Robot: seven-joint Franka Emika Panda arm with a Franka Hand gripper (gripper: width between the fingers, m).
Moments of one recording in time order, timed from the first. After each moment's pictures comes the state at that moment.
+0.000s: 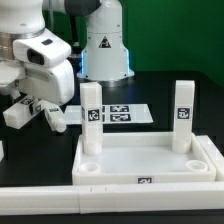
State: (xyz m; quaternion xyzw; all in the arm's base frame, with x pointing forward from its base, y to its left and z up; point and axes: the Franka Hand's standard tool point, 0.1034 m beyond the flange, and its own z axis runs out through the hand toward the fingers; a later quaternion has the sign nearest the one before) arm 0.427 -0.178 0.057 -0.24 -0.96 0.07 0.09
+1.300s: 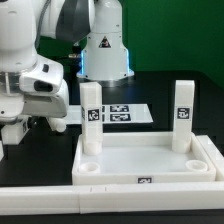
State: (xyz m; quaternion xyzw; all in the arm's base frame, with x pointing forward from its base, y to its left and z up) arm 0.412 -0.201 0.015 -0.02 -0.98 0.07 0.19
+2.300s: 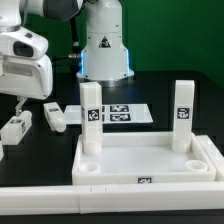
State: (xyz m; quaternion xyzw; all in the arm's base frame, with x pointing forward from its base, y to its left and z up) arm 0.456 -0.226 0.064 -0.06 -0.99 0.09 0.04
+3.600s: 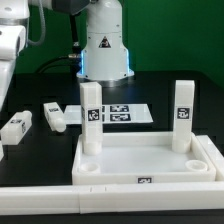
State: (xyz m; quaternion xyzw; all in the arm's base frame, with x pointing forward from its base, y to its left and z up) arm 0.509 -0.197 0.079 -0.79 -0.60 0.08 -0.04
